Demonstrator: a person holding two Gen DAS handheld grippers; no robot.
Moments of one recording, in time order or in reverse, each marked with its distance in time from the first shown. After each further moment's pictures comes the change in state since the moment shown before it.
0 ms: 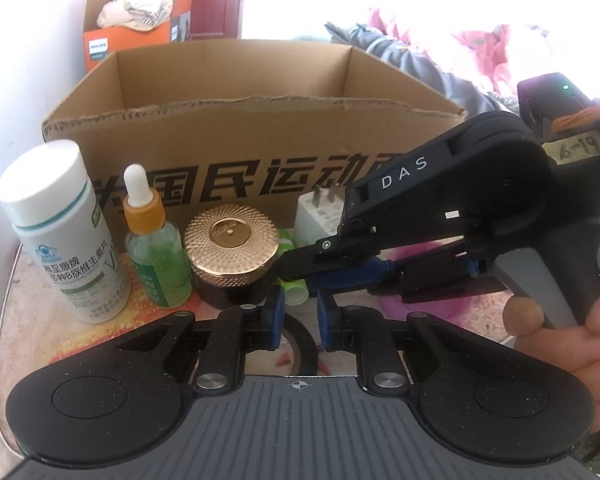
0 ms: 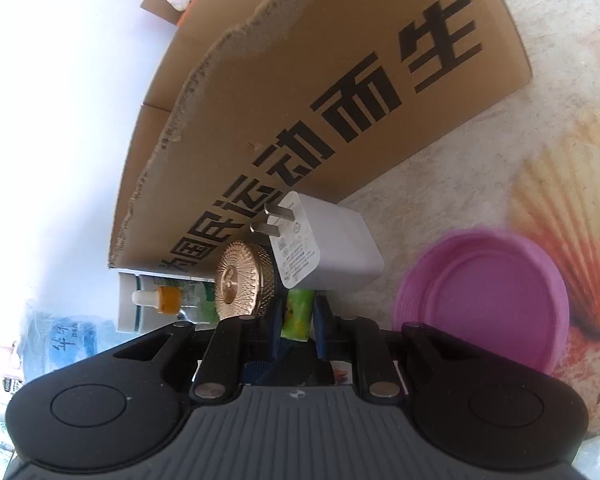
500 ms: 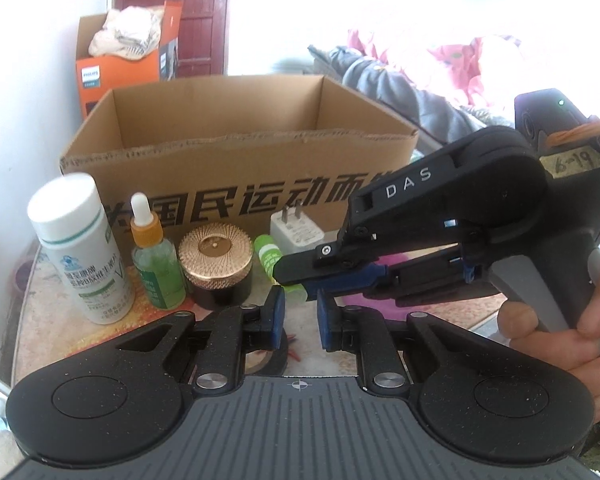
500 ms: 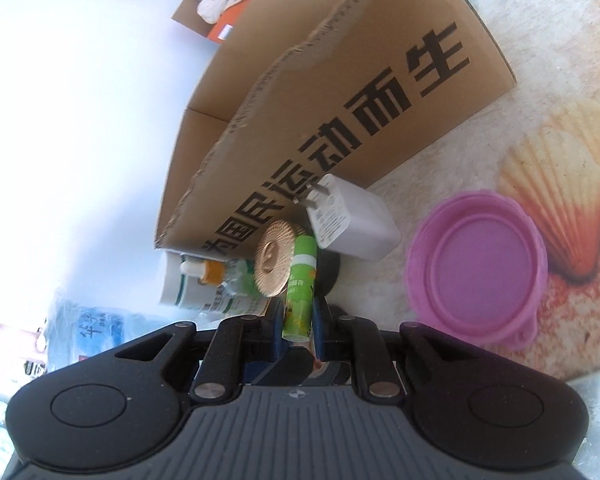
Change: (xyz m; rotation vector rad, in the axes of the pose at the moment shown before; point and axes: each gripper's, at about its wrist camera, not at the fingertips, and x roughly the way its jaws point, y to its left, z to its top) left arm -0.044 -0.015 -0.009 0.042 -0.075 -0.014; right arm -0.035 0.010 -0.025 -0.044 -0.046 0.070
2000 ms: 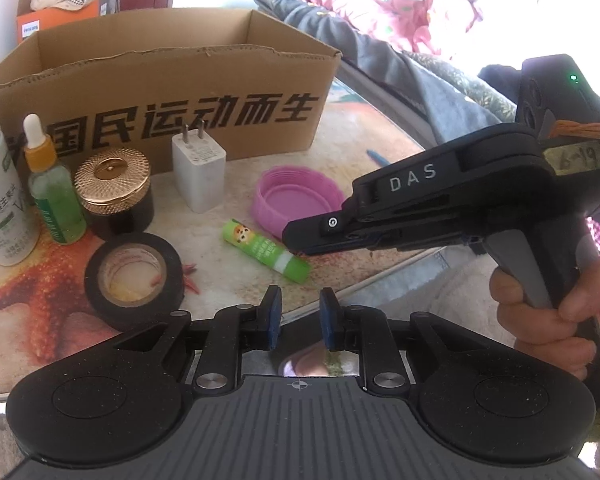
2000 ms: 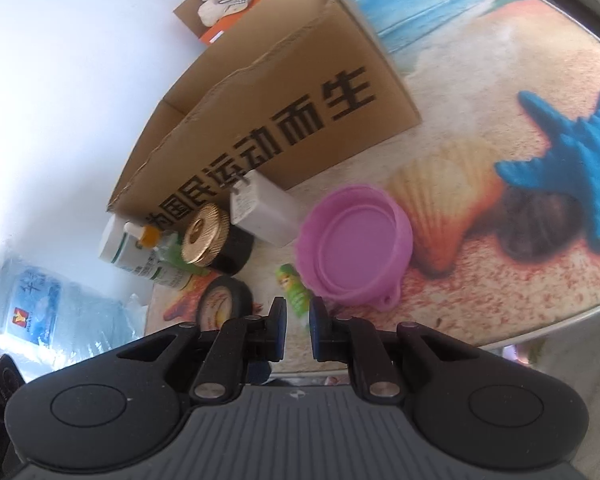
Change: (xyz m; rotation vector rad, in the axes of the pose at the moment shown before) left arm 0.021 -0.031 -0.022 0.005 0.167 -0.185; right arm -0.031 -0.030 -0.015 -0.180 -0.080 -0.212
